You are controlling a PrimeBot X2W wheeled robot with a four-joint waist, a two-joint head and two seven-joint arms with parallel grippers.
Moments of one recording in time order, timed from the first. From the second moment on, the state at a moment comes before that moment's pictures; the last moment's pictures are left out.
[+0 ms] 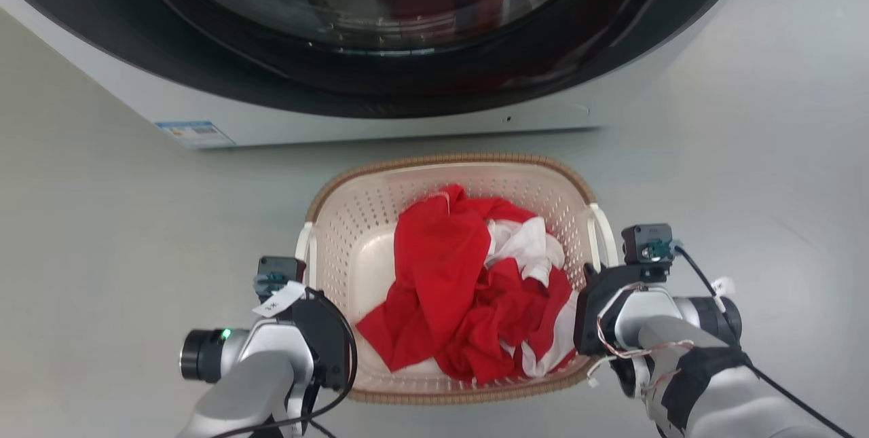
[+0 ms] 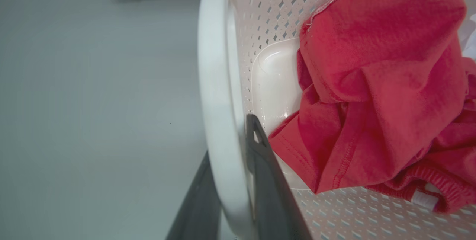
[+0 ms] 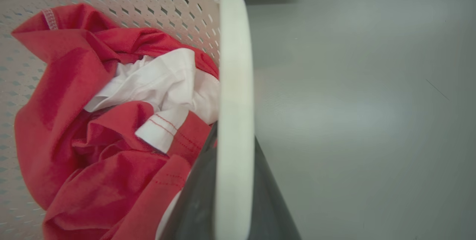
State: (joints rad) left arm -0.70 0.06 -0.92 1.13 -0.94 0.11 -0.05; right arm -0.81 -0.08 1.12 1.13 1.09 -0.14 -0.05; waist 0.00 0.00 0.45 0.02
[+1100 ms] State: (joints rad) left arm -0.93 0.05 -0.91 1.18 -0.92 0.12 -0.14; right arm -1.02 -0.08 1.11 1.15 1.07 -0.14 -0.13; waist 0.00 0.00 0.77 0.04
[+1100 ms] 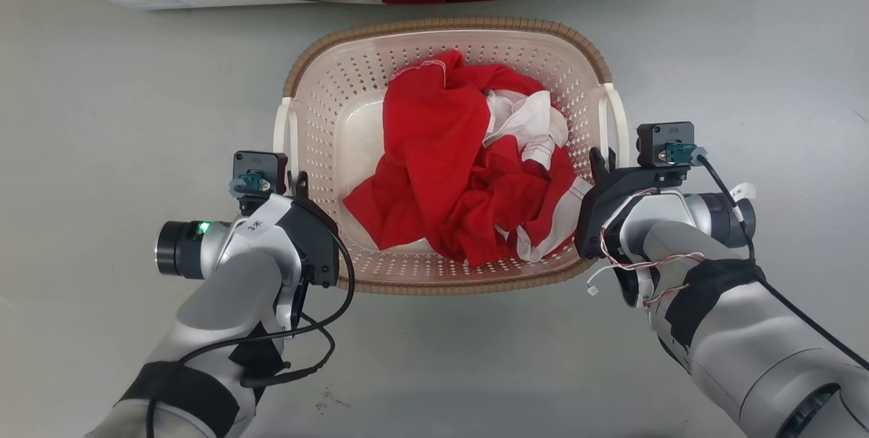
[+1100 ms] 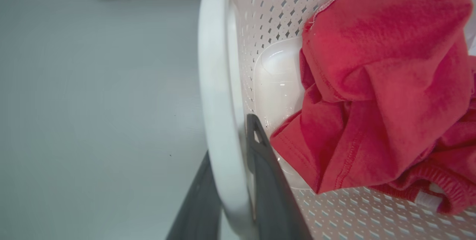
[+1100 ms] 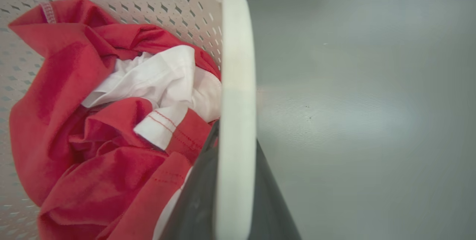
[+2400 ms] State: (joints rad) left arm -1.00 0.04 -0.91 1.24 -0.91 0.10 -0.20; right arm -1.08 -0.08 1.13 1.17 1.07 -0.14 -0.17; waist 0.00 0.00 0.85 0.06
